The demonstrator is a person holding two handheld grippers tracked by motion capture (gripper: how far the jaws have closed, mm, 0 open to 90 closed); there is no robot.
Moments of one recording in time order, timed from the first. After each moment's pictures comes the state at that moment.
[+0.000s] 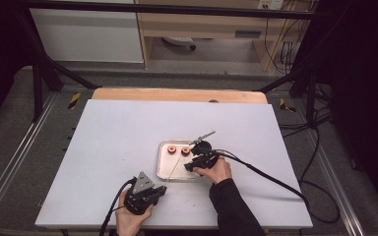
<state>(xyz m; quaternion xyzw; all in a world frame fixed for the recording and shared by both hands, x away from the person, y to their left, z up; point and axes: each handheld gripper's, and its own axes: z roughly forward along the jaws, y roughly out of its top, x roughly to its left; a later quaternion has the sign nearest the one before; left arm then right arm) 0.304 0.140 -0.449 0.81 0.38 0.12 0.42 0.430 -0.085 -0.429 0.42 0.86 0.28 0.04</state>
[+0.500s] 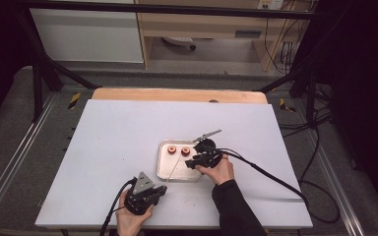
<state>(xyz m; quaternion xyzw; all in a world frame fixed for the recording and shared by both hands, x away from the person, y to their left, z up) 0.303 0.138 -0.449 0.81 0.38 0.13 0.43 0.423 -0.093 -0.412 0.43 0.84 0.32 0.04</state>
